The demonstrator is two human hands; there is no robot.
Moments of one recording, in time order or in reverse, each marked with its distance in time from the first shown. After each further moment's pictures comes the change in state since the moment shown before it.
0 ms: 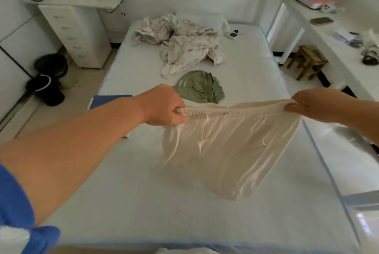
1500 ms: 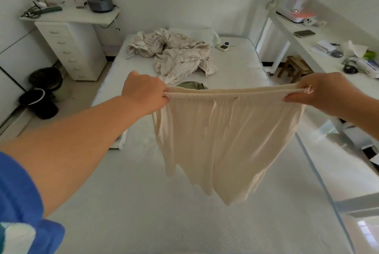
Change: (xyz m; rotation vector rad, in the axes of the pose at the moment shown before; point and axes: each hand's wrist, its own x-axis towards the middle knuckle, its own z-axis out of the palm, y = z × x) left_hand 0.027 0.003 -0.026 0.380 0.284 -0.374; right_hand -0.021 0.042 -0.024 0.335 0.463 0.044
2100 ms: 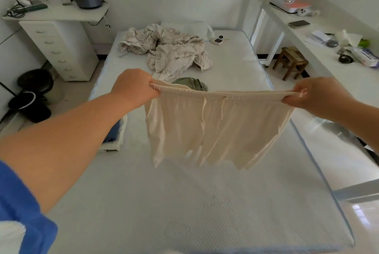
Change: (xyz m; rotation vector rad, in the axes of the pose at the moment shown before) left_hand 0.011 -0.023 0.008 -0.411 -0.033 -0.173; right_hand -0.009 -0.010 0.022 0.035 -0.011 0.147
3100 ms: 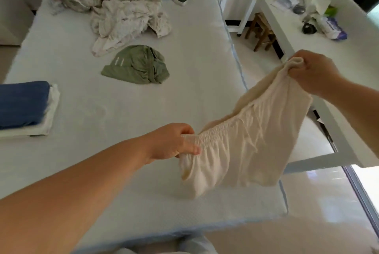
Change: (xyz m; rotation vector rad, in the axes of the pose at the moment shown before) left_hand -0.028 0.253 0.160 -0.947 -0.897 -0.149; right_hand 0.063 0.217 0.026 0.181 -0.008 0.213
